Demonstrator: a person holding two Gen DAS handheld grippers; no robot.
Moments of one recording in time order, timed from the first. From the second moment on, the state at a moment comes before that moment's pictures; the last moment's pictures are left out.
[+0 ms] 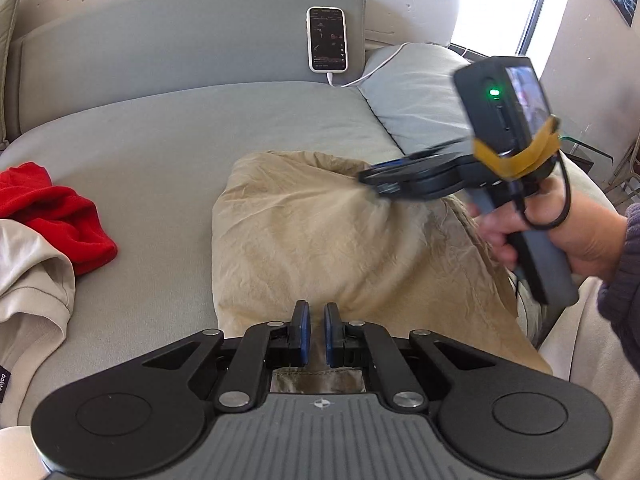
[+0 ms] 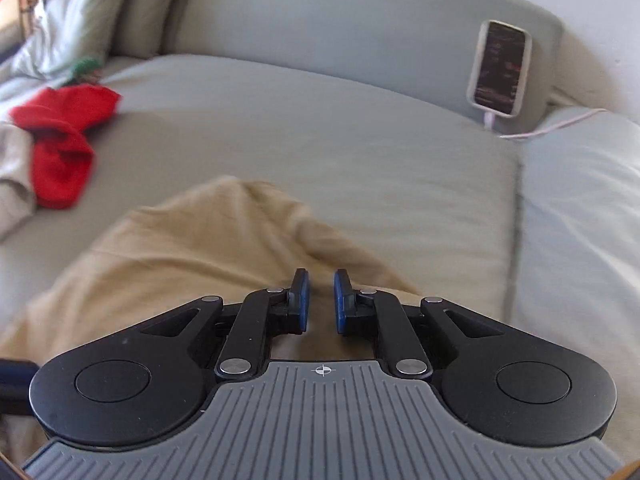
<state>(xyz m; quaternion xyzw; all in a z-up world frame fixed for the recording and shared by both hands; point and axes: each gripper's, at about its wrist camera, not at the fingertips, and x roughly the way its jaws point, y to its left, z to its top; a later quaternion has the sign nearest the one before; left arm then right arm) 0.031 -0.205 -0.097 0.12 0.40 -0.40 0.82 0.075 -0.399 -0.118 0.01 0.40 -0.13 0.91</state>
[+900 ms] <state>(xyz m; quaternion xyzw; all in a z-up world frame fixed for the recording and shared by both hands) 0.031 -0.205 -0.096 0.13 0.39 -0.39 0.82 -0.044 -0.400 -0.067 0.11 0.35 -0.14 0.92</state>
